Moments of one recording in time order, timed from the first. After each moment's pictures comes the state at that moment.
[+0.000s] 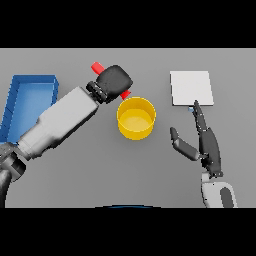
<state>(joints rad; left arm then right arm) -1.06 0.29 -0.84 -0.85 -0.88 -0.22 -0.02 0.09 -0.04 0.12 -1.71 0.24 -0.05 -0.09</state>
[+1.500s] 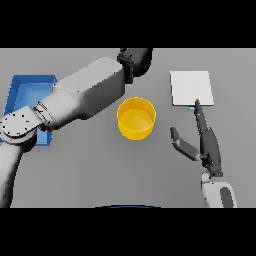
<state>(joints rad) -1.54 0.23 -1.40 -0.61 -1.14 -0.21 -0.13 0.09 -0.04 0.12 -1.70 0.25 -0.07 -0.12</state>
